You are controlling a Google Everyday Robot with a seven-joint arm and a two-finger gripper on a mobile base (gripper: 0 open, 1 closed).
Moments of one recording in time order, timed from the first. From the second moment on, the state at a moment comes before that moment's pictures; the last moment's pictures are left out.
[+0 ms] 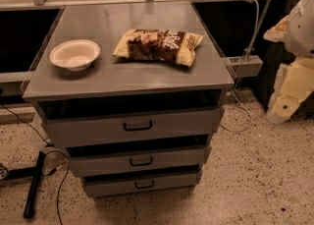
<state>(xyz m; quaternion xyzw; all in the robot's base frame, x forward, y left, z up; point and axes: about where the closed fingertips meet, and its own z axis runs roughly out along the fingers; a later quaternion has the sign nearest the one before) 0.438 -0.217 0.977 -0.60 0.78 -0.03 0.16</state>
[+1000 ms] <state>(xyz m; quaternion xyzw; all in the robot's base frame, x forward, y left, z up) 0.433 -0.202 0.954 -0.61 0.77 -0.06 0.18</state>
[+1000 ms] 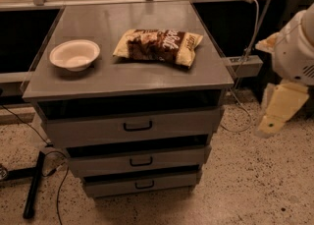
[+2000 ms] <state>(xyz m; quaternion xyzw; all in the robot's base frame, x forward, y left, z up) 0.453 -0.193 0.834 -0.62 0.74 -0.02 0.27</state>
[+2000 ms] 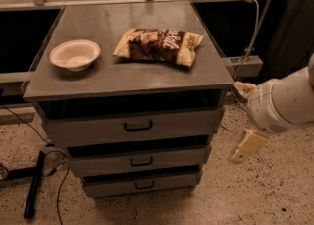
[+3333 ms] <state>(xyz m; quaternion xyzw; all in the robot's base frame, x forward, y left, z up) 0.468 -0.167 0.696 -0.64 0.71 0.07 0.29</state>
